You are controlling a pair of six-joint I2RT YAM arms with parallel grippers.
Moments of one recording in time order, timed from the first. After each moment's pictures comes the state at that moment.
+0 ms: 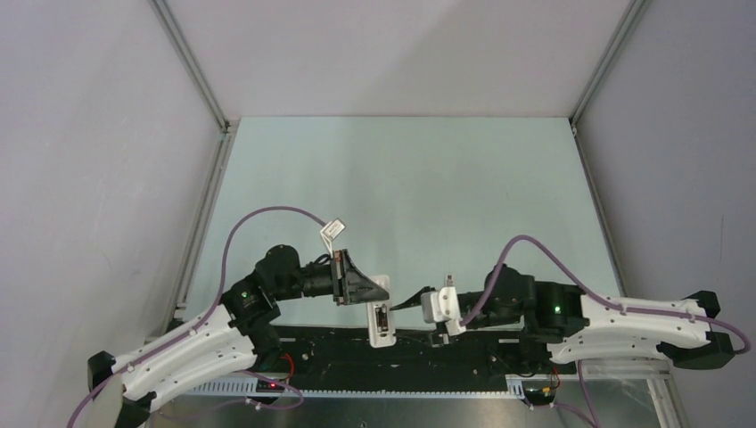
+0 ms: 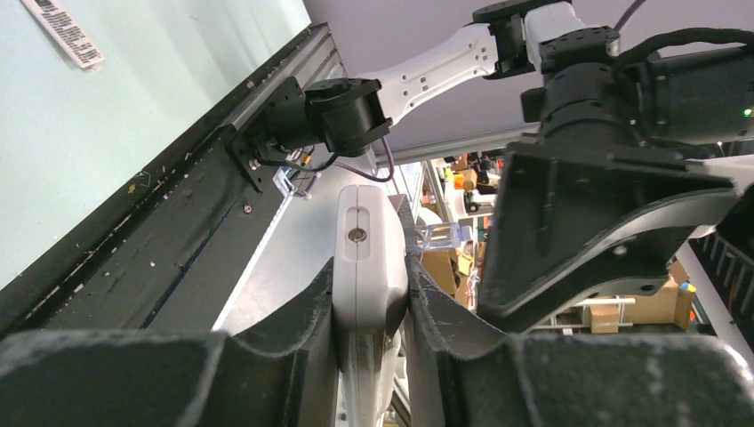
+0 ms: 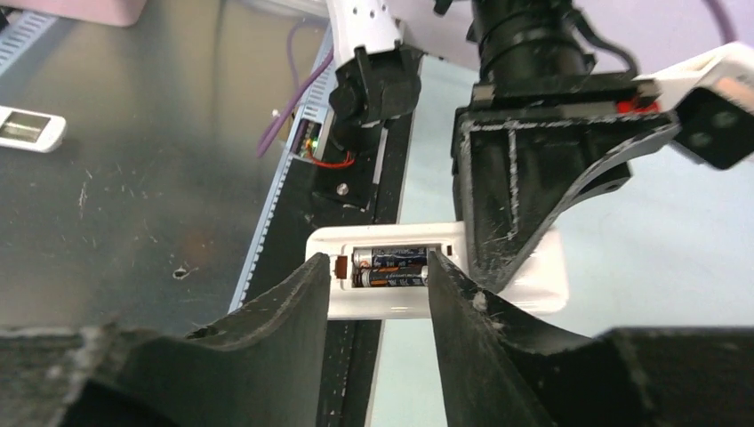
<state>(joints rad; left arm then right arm) -0.92 0.61 0.49 -0.02 0.47 -1.15 1.46 0.74 0.82 -0.18 -0.19 -0.29</state>
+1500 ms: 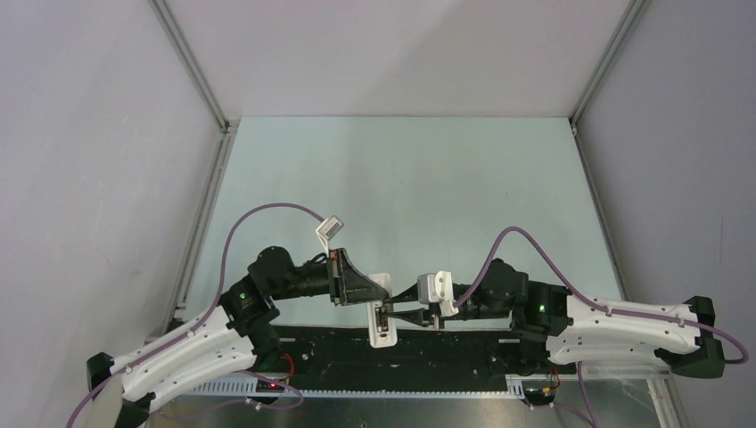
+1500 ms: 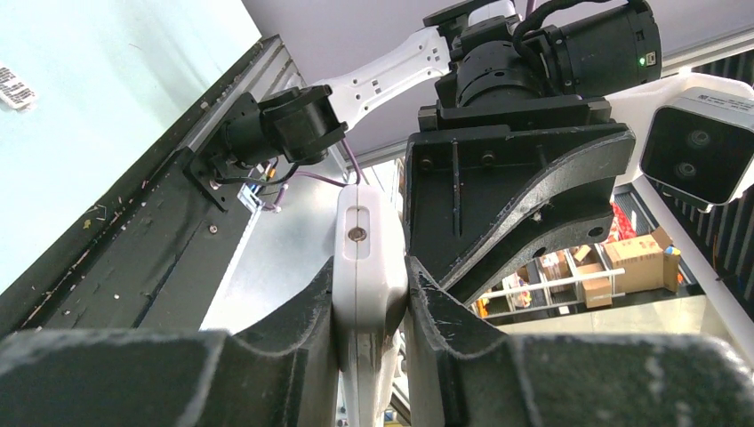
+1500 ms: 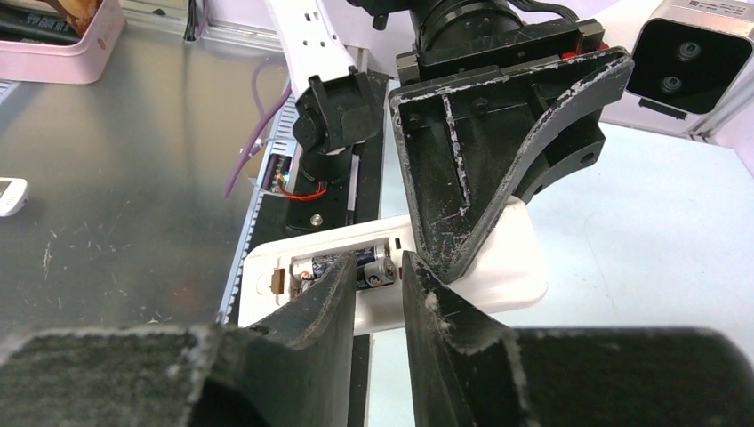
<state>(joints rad) -0.93 0.60 0.49 0.09 0.51 -1.15 1.38 0.79 0.72 0.03 -0.21 -0.21</state>
